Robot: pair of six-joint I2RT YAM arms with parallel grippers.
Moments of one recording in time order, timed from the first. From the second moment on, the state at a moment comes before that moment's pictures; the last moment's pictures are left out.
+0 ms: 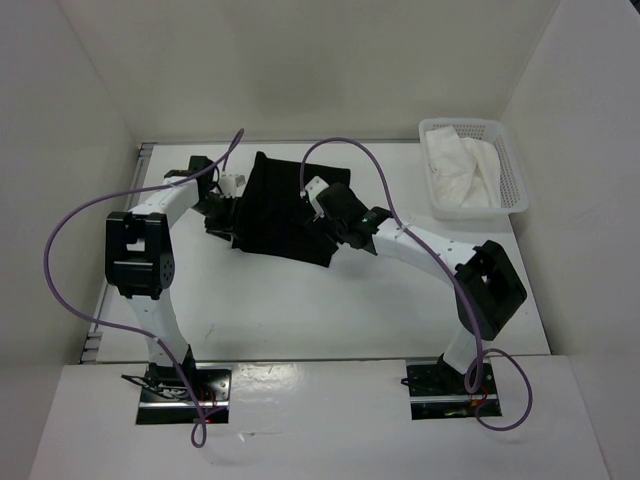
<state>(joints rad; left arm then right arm) -0.02 1.94 1.45 -0.82 0.39 0.12 0.74 1.68 1.24 -0.37 0.34 -0.22</state>
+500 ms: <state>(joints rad) -0.02 1.95 1.43 -0.77 0.25 0.12 0.74 1.68 1.24 -0.36 0.34 -0.22</state>
